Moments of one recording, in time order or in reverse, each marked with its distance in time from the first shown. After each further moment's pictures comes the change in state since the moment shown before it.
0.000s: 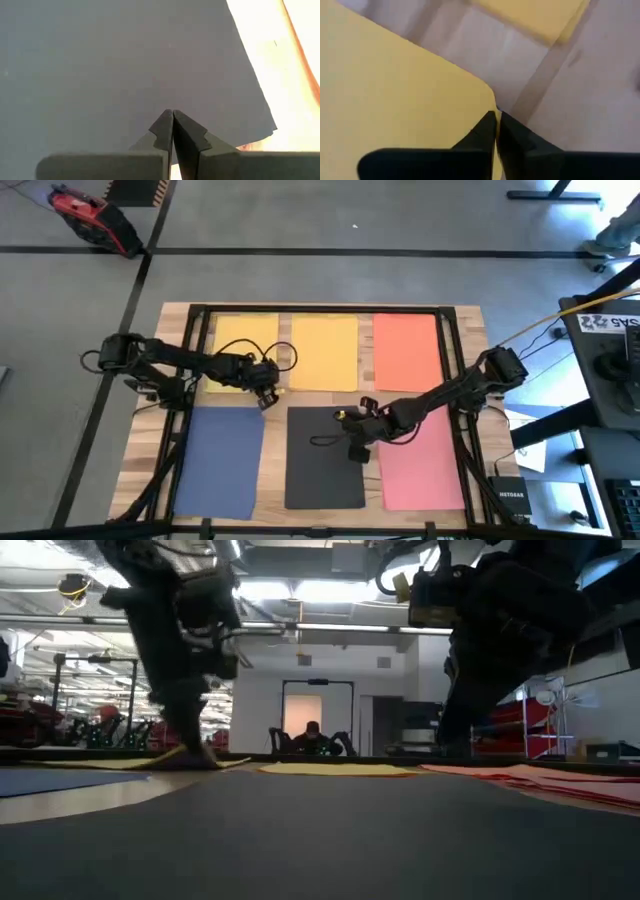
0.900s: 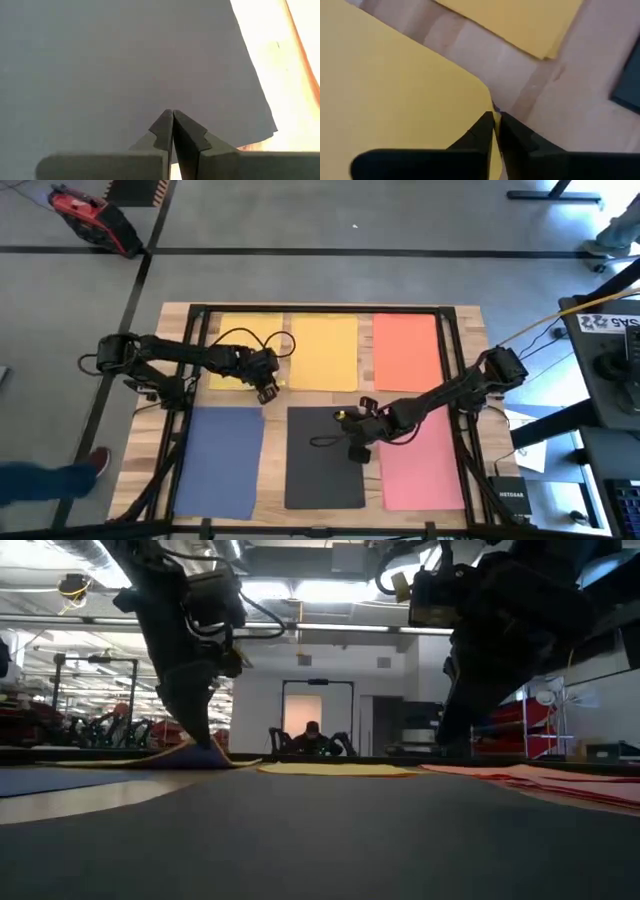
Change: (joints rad) left arm 0.113 -0.022 -0.003 0.027 0.157 0.077; right arm 0.002 0.001 0.001 -0.001 -0.007 -0.026
